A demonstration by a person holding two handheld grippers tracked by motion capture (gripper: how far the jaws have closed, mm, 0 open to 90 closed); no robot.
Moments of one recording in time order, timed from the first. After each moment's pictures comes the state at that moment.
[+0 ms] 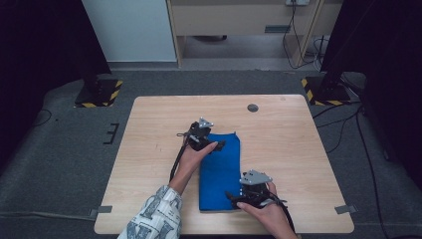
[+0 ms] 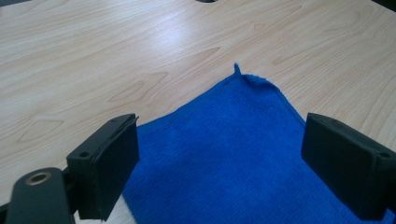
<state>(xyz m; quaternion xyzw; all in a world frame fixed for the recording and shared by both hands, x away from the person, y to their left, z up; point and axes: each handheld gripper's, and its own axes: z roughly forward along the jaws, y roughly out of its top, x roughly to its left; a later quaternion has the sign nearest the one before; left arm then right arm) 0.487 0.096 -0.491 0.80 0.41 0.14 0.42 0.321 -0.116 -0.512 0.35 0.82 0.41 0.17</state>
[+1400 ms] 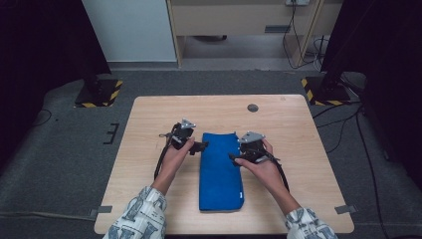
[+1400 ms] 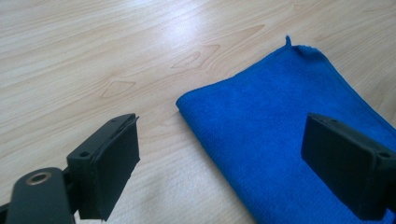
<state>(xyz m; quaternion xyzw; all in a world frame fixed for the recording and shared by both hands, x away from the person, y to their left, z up) 0.489 0.145 -0.492 0.80 0.43 0.15 0.40 0.447 -0.117 -0.495 0.35 0.83 0.37 0.21</state>
